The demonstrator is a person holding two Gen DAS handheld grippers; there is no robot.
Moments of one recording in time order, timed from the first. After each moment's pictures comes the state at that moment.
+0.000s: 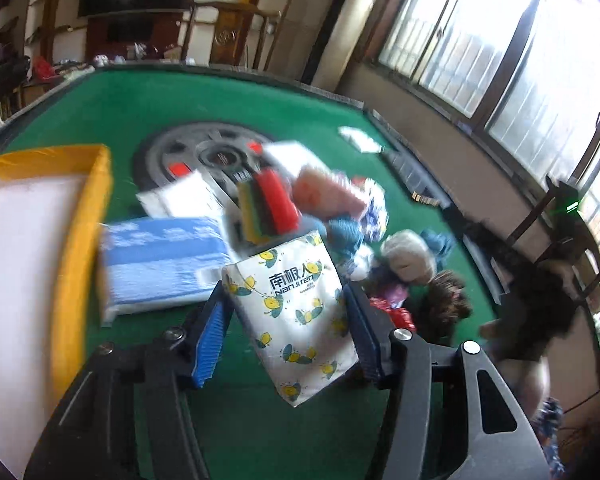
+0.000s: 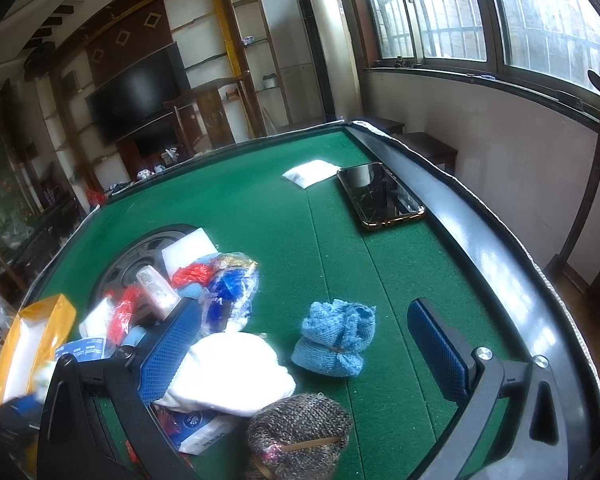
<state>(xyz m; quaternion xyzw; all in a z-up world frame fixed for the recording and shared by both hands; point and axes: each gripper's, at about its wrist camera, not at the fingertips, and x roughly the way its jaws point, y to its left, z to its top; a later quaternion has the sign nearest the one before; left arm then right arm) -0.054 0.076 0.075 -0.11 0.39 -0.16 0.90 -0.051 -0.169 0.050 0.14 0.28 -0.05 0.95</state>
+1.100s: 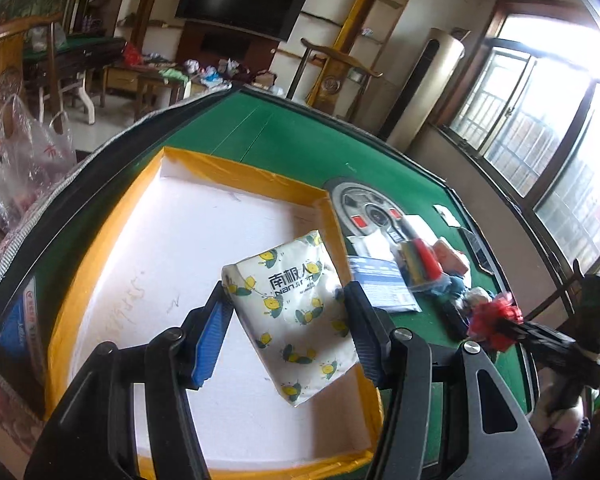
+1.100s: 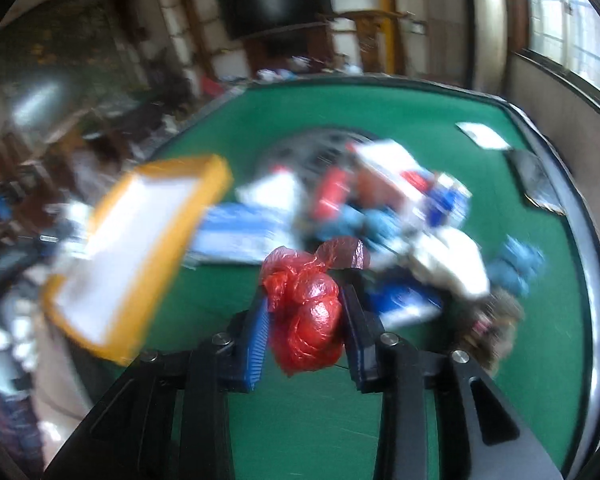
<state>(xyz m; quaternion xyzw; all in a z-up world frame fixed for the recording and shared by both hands) -0.076 0.262 0.080 -0.19 0.36 -0.05 0.91 -0.096 -0.028 0.076 0.02 0.38 0.19 0.90</state>
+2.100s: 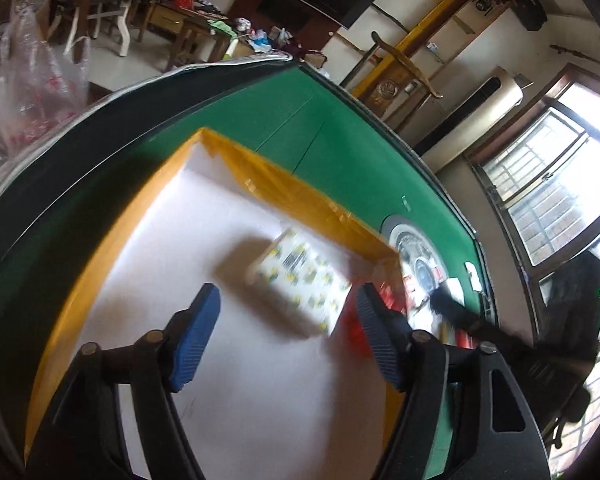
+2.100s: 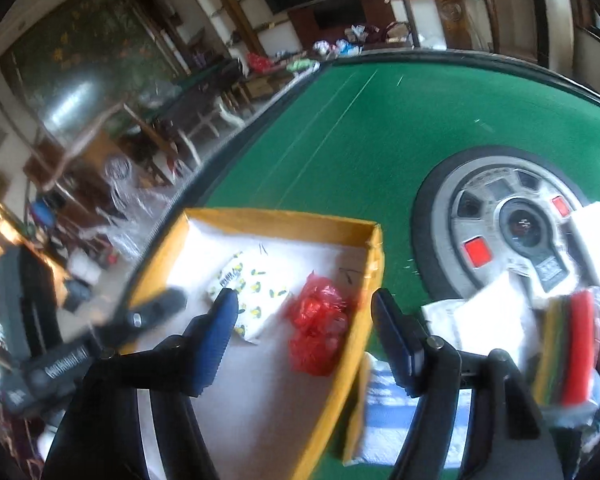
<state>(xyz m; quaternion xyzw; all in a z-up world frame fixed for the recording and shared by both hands) -0.003 0.326 0.030 -0.31 0.40 0.00 0.86 0.041 0.152 0.063 0.07 0.43 0.27 0.86</state>
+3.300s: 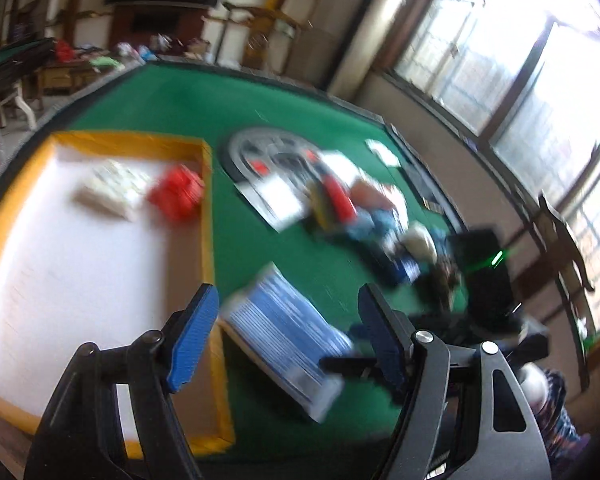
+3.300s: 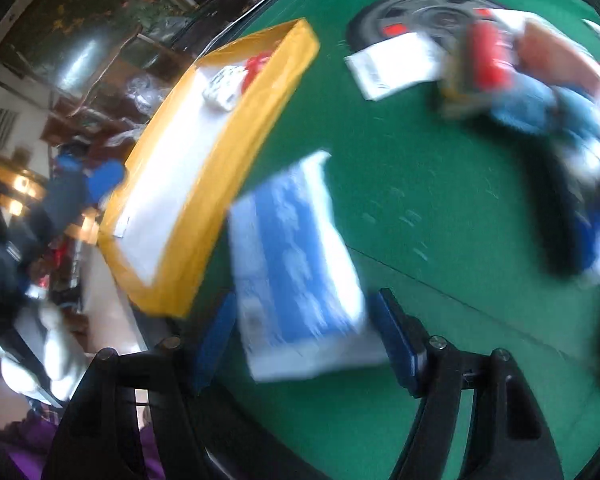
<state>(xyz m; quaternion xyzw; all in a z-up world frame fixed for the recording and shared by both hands) -0.089 0.153 0.083 -0.13 0.42 -0.16 0.88 -0.058 0.011 0.002 0.07 0.55 0.32 0.77</state>
